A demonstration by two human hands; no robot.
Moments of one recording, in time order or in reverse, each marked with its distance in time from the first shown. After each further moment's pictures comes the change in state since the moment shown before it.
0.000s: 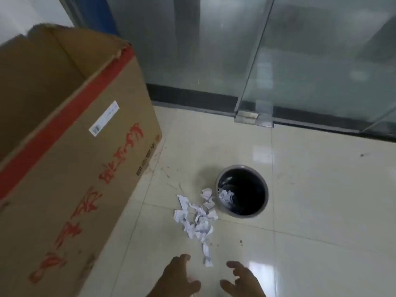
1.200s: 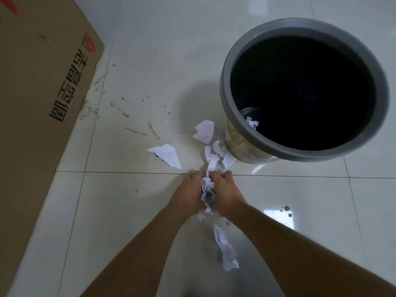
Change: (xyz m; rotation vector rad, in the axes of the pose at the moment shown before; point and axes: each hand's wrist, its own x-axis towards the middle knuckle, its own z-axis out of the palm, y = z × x) left_hand 0.489 -0.086 0.144 0.313 0.227 0.403; right_hand 0.464 0.069 0.155 -0.287 0.129 -0.314
